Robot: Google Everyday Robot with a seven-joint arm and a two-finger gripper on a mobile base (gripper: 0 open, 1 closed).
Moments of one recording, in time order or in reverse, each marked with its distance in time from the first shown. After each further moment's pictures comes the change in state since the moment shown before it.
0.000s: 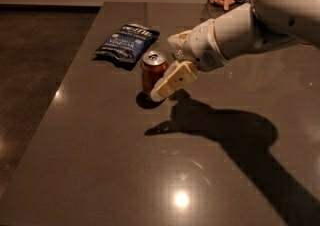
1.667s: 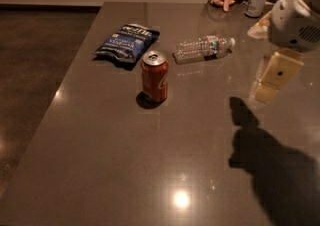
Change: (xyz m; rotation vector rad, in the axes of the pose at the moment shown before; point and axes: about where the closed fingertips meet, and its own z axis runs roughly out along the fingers) arm 0.073 0.019 -0.177 0.076 0.612 -0.033
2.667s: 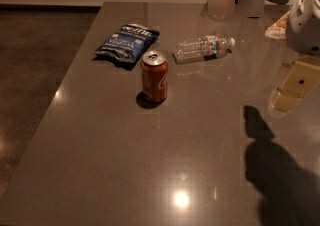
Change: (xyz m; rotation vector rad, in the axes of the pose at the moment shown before) arm 0.023 0.014 -0.018 0.056 0.095 -0.006
